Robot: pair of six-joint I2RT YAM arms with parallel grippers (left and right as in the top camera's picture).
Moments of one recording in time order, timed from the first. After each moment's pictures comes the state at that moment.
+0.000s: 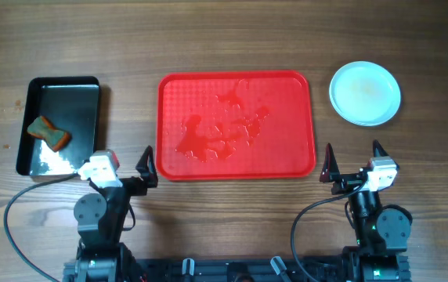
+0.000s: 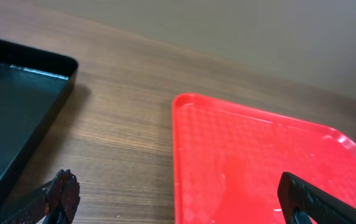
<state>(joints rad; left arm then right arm) 0.05 0.32 0.02 0.06 0.16 -0.28 -0.01 0.01 0.01 0.00 -0.08 0.01</state>
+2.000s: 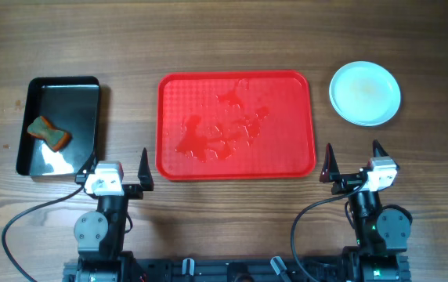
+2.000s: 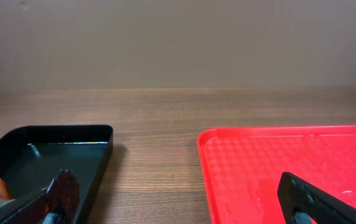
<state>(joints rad) -0.02 0.01 0.01 -0.08 0.00 -0.01 -0.01 0.01 0.01 0.00 -0.08 0.01</state>
